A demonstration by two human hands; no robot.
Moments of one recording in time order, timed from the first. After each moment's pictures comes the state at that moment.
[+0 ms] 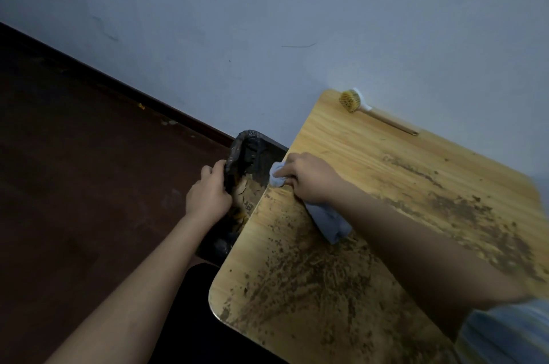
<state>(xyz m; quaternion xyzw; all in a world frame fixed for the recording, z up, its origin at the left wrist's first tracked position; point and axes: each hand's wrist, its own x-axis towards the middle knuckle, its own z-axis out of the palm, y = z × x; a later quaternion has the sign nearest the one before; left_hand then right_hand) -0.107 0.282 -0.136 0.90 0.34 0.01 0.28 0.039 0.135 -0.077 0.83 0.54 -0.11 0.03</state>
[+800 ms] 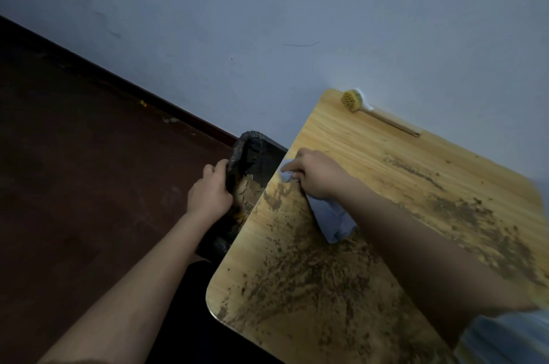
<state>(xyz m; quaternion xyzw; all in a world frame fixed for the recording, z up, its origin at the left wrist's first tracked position) -0.105 0.281 -0.140 0.90 0.34 0.00 0.28 0.056 0.130 -0.075 0.85 0.50 -0.17 0.01</state>
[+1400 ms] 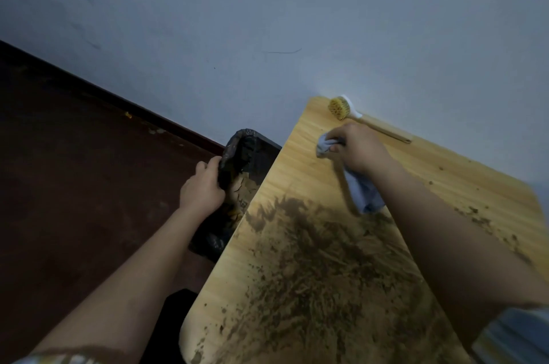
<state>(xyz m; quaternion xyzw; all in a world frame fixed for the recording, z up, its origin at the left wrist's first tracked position) -0.051 0.298 -0.145 0.90 0.33 0.01 0.27 0.151 0.090 -0.046 0.92 0.38 -0.03 -0.08</state>
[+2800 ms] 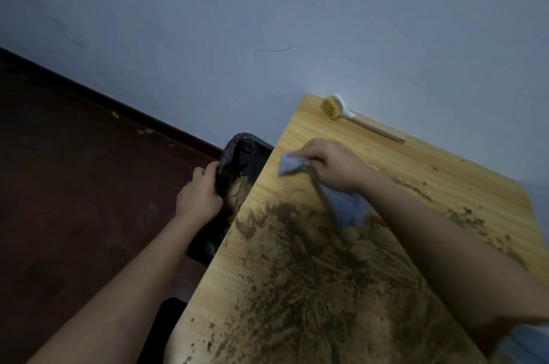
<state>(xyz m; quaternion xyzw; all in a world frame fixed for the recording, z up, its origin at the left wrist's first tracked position) -0.038 0.289 -0.159 0.91 0.32 0.00 0.28 0.133 0.095 -0.058 0.85 0.50 -0.12 -0.14</state>
